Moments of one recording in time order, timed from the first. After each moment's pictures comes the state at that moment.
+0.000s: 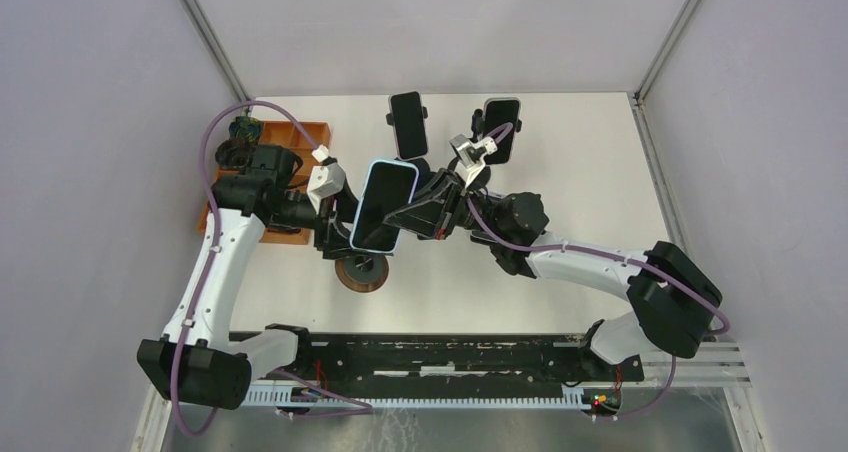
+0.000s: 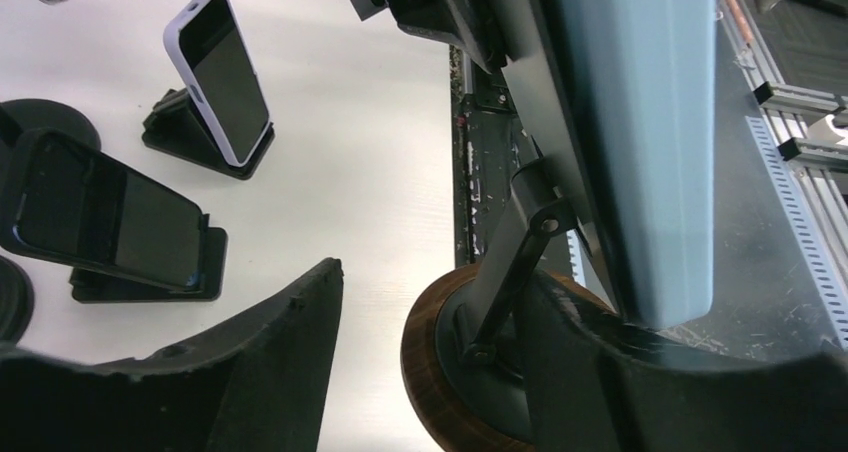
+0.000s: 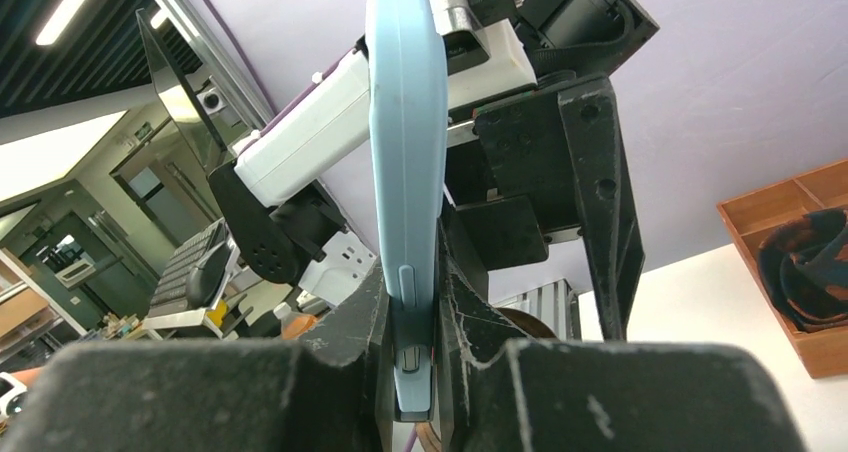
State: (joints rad) left arm -0.13 1.15 1.24 -1.31 1.33 1.04; right arm 0.89 1.45 0.81 1.23 -0.56 0.98
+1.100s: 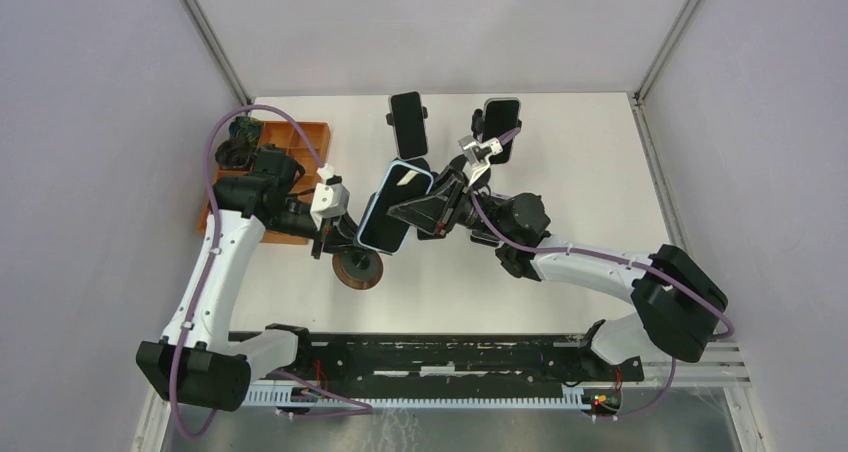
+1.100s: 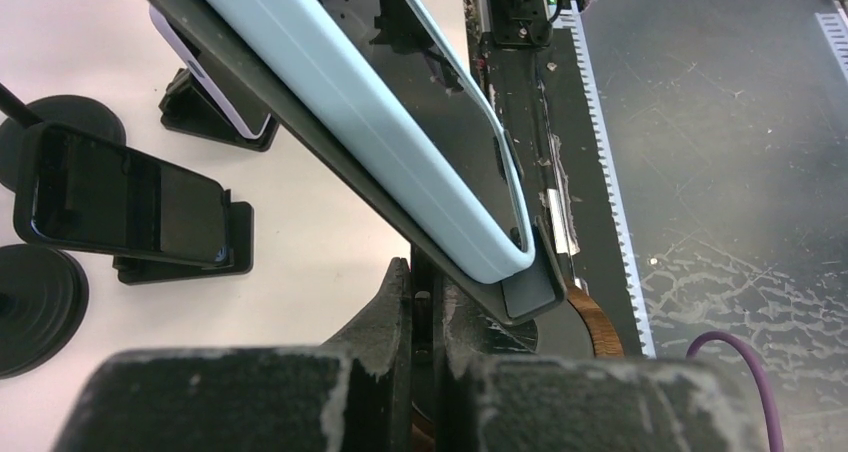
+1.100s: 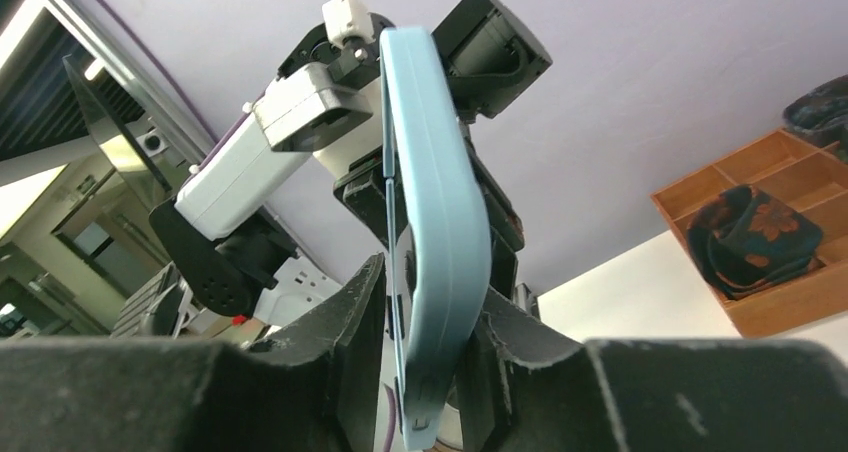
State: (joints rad) left arm -0.13 1.14 1.24 -1.45 1.25 1.30; right arm 0.88 1.44 0.77 1.18 -0.46 0.95
